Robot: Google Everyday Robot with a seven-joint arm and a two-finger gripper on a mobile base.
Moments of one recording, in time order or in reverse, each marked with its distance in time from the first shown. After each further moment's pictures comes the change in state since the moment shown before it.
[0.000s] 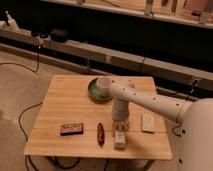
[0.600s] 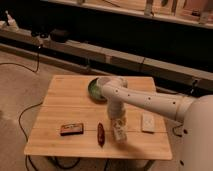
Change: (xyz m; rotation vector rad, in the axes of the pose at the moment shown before) arm 0.011 -0.014 -0.031 -0.128 0.209 -0.284
